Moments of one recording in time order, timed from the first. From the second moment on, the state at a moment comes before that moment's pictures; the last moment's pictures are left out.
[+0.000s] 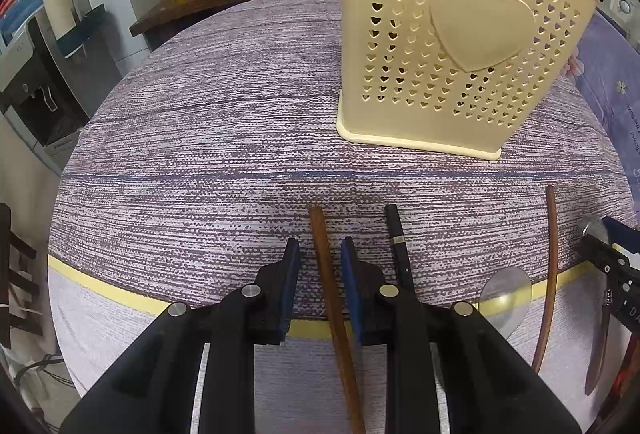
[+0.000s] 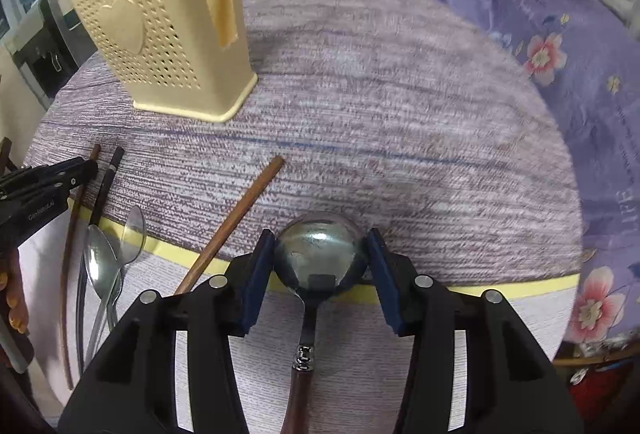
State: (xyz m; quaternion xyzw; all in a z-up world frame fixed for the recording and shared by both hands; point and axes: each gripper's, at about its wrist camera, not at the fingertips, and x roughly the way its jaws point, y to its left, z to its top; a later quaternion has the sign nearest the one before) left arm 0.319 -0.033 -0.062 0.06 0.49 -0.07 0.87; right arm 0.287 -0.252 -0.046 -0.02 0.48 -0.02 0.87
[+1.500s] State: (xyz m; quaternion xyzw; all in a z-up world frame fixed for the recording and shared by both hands) left arm 0.316 -0.033 -0.062 0.06 0.48 -0.07 0.87; right arm 0.255 -0.274 -0.024 0.05 0.44 0.03 0.90
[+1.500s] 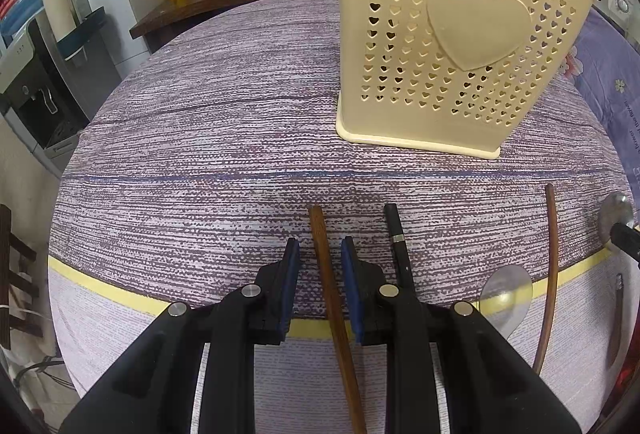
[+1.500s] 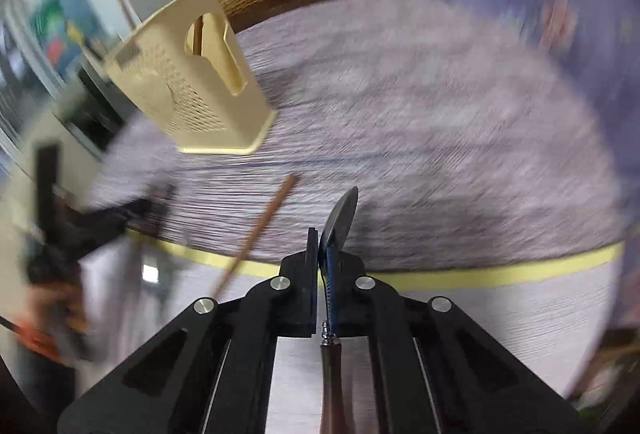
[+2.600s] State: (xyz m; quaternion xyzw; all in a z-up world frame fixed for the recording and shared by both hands) left arm 0.318 -0.036 -0.061 0.07 0.48 -0.07 0.87; right arm 0.285 -0.255 -0.051 -0.03 0.48 0.06 0.87
